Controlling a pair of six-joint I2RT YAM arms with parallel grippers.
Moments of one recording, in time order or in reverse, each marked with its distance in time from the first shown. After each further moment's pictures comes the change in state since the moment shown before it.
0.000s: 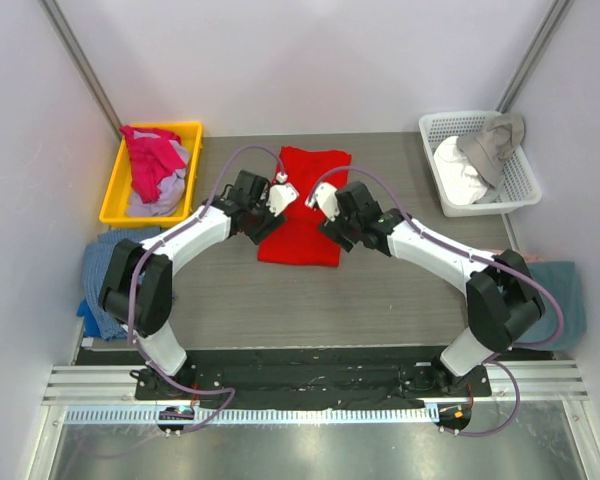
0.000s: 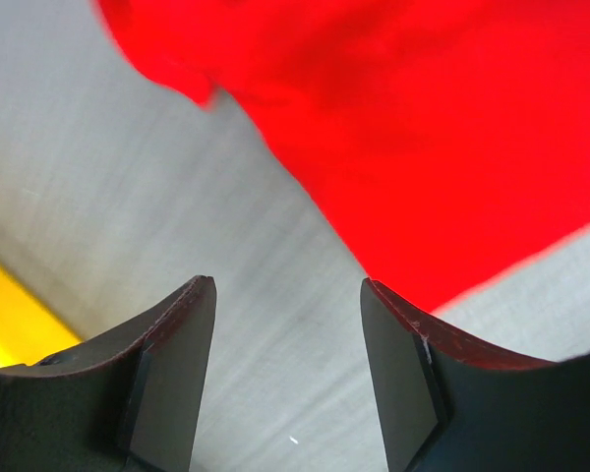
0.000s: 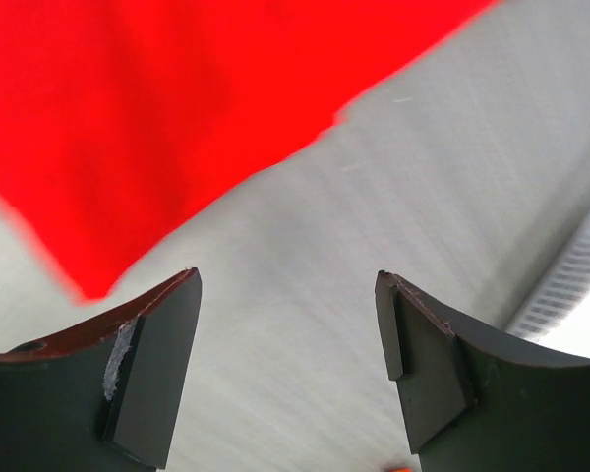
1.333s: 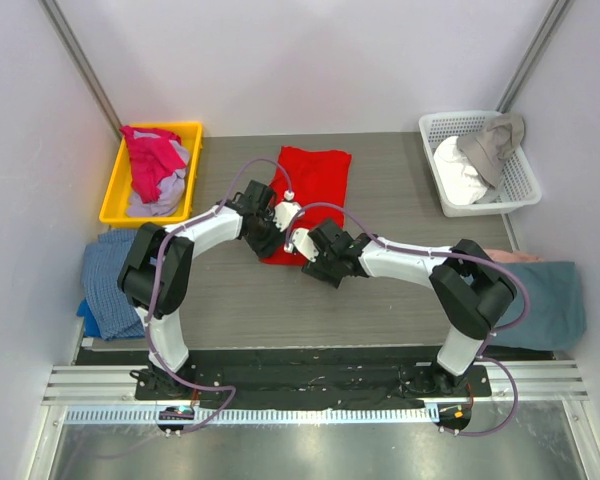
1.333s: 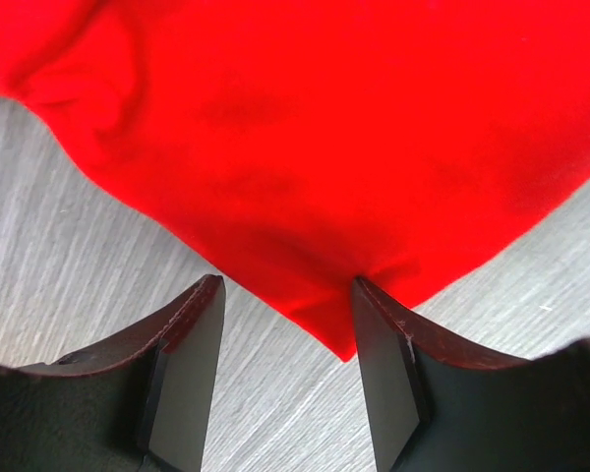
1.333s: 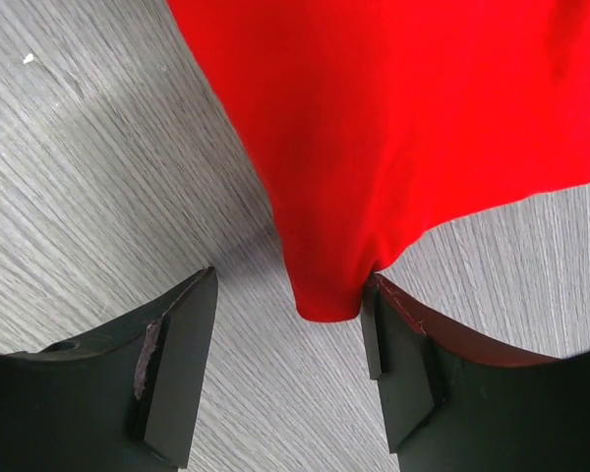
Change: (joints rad) left arm 0.000 0.155 -0.018 -0.052 0.174 0.000; right arm 0.187 0.119 -0.135 0.000 -0.072 0.036
